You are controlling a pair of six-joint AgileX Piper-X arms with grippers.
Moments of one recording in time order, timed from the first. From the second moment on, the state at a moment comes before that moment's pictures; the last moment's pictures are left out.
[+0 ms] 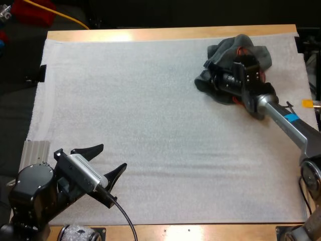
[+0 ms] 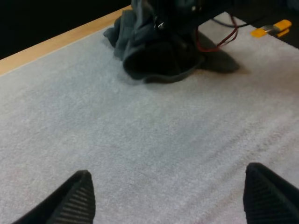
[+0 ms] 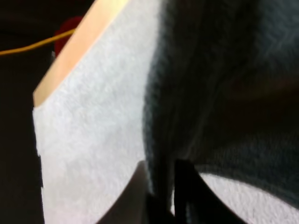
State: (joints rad) left arm -0.22 0.46 -0.90 1.05 0.43 -1.60; right arm 0.32 1.88 -1.19 0.07 -0.37 -0.89
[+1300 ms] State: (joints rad) left arm -0.22 0.46 -0.90 1.05 0.43 -1.60; right arm 0.35 1.44 -1.46 0.69 -0.55 -1.42
